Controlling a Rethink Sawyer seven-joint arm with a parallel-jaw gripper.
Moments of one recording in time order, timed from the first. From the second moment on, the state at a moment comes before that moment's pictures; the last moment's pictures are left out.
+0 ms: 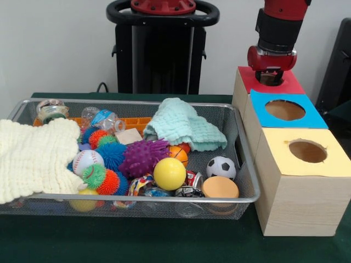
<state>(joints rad) 0.22 -0.67 -0.09 2.03 0.04 0.21 1.70</state>
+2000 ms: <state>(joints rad) 0.23 -0.72 -0.09 2.03 0.04 0.24 1.70</state>
